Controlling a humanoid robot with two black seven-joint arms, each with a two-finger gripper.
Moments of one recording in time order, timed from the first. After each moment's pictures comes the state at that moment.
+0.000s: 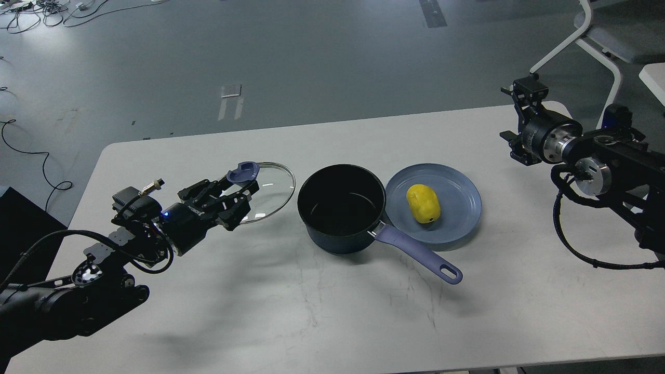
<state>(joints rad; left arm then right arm) -0.75 0.63 -0.08 -1.03 1.48 0.49 -0.49 0.78 -0.50 0.51 0.90 -0.30 -0.08 0.00</state>
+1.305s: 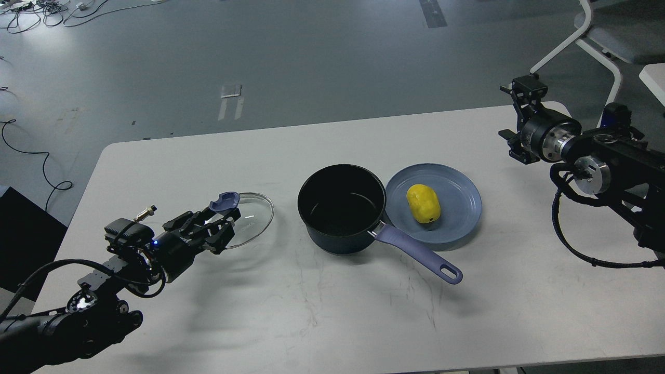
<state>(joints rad) -0.63 0.58 -0.07 -0.86 1.43 0.49 -0.49 0.79 -0.50 0.51 0.90 -0.29 -0.09 0.00</state>
